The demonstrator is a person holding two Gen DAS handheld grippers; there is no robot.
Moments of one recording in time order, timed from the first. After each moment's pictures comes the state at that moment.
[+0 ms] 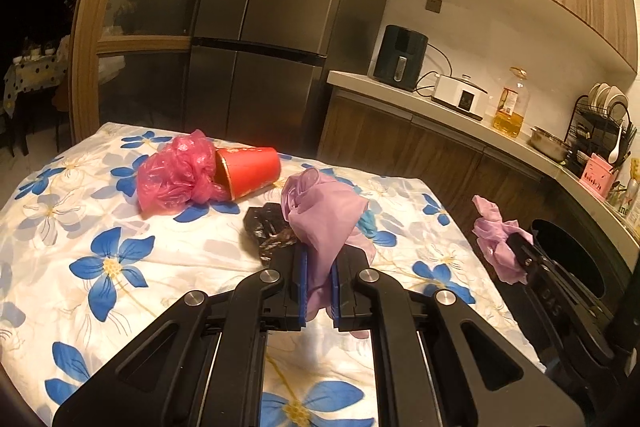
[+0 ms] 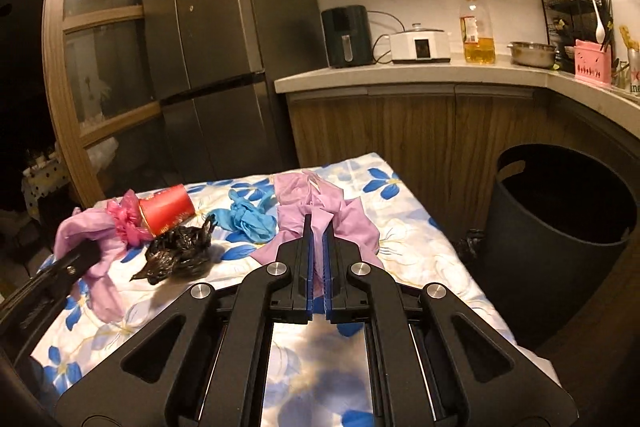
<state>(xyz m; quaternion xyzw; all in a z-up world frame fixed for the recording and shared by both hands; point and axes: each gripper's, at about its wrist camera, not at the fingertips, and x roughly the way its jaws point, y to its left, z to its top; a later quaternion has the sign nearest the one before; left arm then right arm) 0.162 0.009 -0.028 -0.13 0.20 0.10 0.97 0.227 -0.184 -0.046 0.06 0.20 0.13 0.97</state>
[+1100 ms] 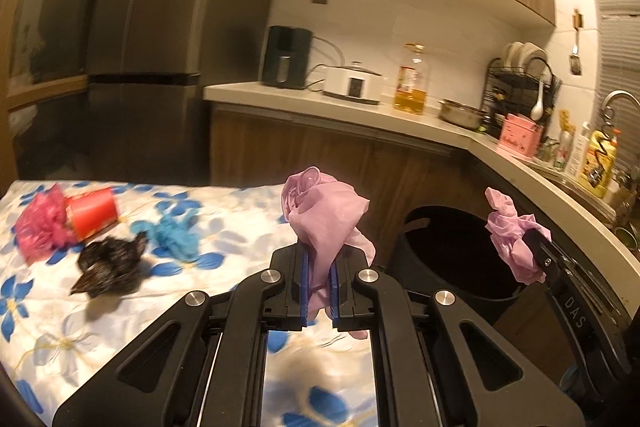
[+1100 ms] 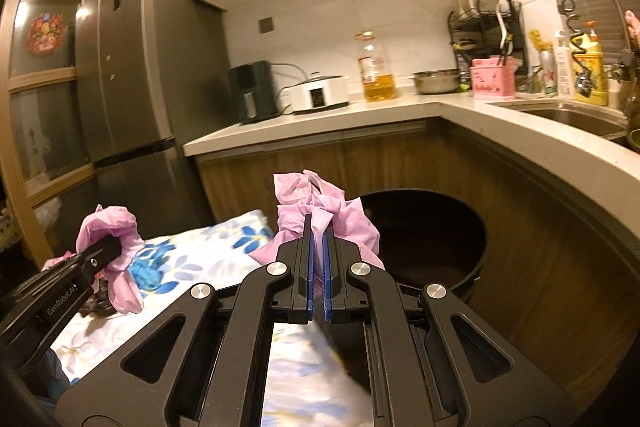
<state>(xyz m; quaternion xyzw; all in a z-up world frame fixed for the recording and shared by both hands) 0.208 -0.157 0.008 -0.06 0.18 -0.05 0.98 0.193 -0.349 -0.014 0.10 0.13 -0.01 0.99</state>
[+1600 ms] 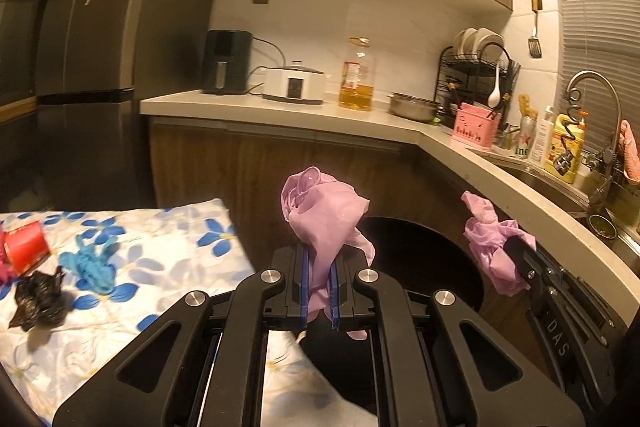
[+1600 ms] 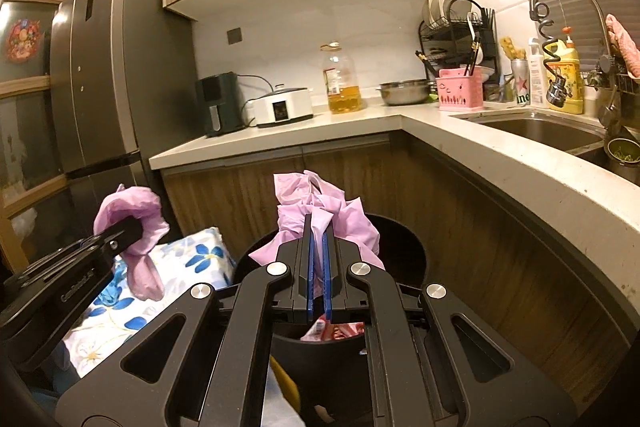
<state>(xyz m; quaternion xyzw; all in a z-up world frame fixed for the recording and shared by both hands) 0.248 -0.238 0.018 -0.04 0.18 -0.13 0.97 0.204 -0.403 -0.012 0.10 0.12 -0.06 0.99</state>
